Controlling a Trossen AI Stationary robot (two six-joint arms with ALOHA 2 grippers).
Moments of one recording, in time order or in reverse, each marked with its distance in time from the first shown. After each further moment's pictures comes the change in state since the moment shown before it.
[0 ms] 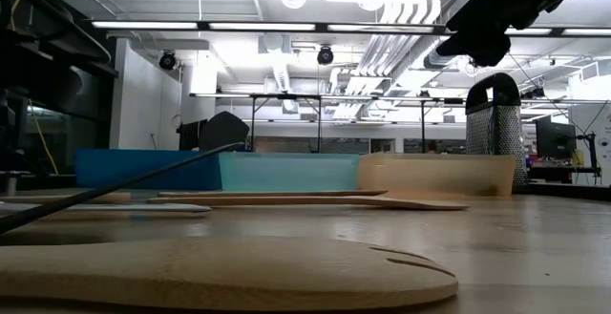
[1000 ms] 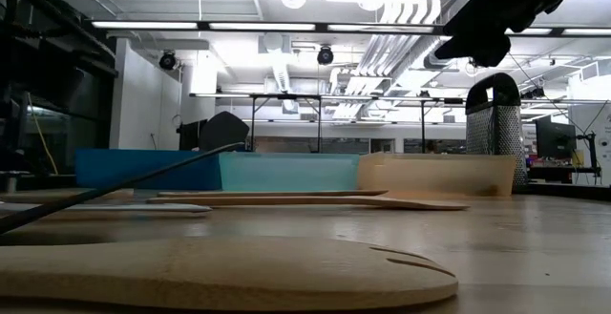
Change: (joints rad) left arm -0.001 -0.003 0.105 -0.103 -0.001 0.036; right arm 0.000 0.000 0.000 -0.008 0.048 0.004
